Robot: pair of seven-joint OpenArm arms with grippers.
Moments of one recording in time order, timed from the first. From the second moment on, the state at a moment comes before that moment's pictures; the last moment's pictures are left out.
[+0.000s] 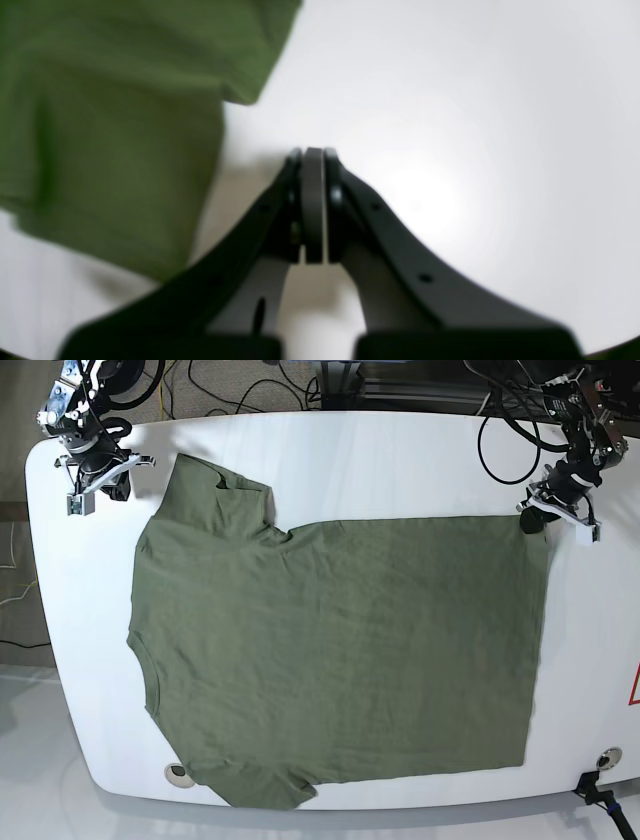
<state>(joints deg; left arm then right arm) 12.6 -9.5 -38.9 83.9 -38.9 -29.2 51.9 -27.0 13.1 35.0 97.9 27.6 27.6 -43.0</state>
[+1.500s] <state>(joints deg) 16.9 -9.8 -38.4 93.0 -34.3 -28.5 53.2 -24.9 6.6 35.9 99.9 35.5 30.5 -42.9</state>
